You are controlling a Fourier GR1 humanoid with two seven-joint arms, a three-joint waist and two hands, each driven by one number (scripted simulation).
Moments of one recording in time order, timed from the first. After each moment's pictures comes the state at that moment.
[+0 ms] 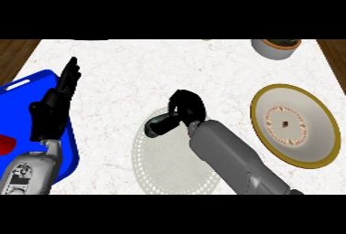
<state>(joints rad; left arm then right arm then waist) -0.25 0.25 -0.02 -1.58 -0.13 0.14 0.18 -0.82 0.00 0.66 -0.77 0.32 -0.28 0.55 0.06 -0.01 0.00</state>
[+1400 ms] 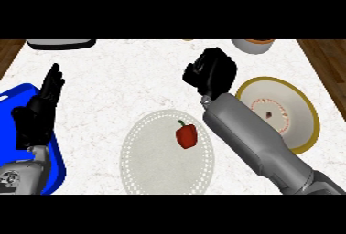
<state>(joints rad) -0.19 0.27 0.04 -1.59 -0.12 0.16 0.17 -0.95 -0.13 0.62 -0.88 0.91 -0.85 1.16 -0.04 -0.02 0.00</state>
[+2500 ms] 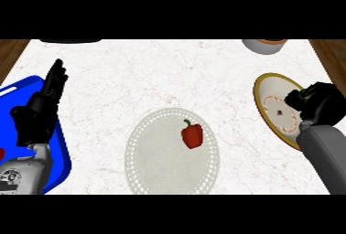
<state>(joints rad) -0.21 0.25 0.04 -1.61 -0.13 0.13 0.17 -0.51 -0.49 0.29 -0.89 0.92 -0.96 0.95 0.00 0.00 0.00</state>
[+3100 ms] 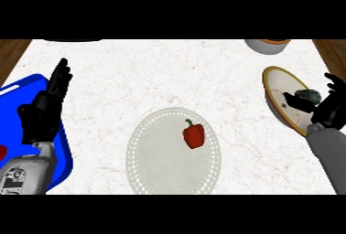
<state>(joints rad) -0.23 0.24 0.04 -1.59 -0.14 0.12 0.16 -0.47 -0.46 0.08 -0.85 0.36 -0.97 0.33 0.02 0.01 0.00</state>
